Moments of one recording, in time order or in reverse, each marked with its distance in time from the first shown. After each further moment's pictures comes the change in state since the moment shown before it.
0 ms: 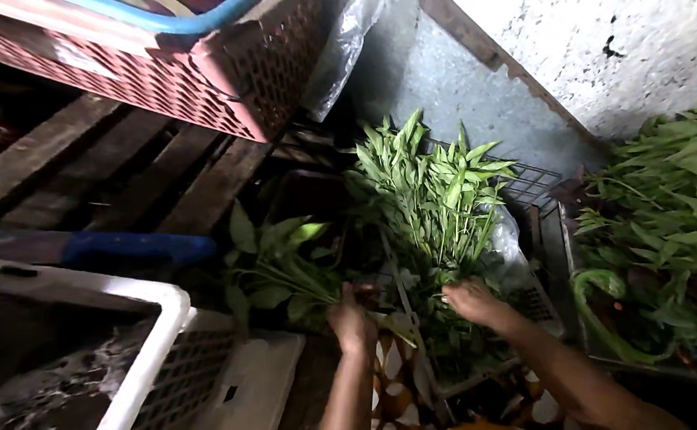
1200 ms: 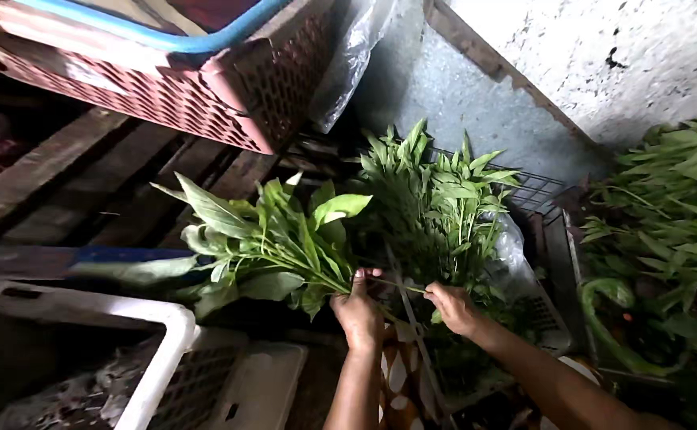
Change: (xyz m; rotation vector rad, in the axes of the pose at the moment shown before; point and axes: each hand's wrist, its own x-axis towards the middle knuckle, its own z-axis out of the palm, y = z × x) left_hand 0.007 0.030 0.034 -0.117 -0.093 0.141; right_hand 0.025 -0.031 0.026 0.322 0.632 -0.264
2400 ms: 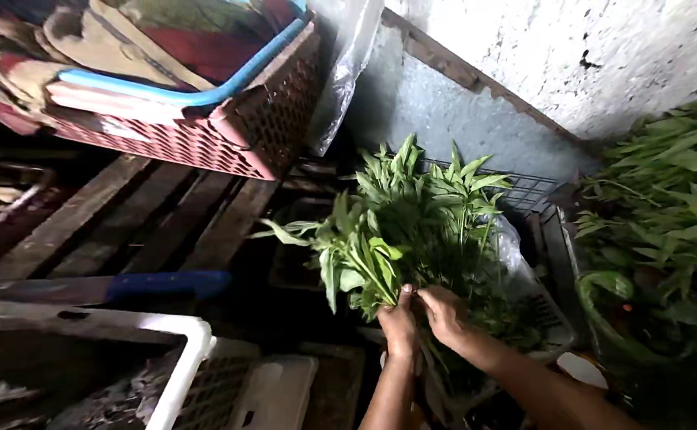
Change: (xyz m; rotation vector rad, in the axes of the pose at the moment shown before) left_hand -0.042 -0.043 0.019 0.169 -0.116 -0.154; right_hand 0.000 -0.045 0.005 -0.031 0.176 0.107
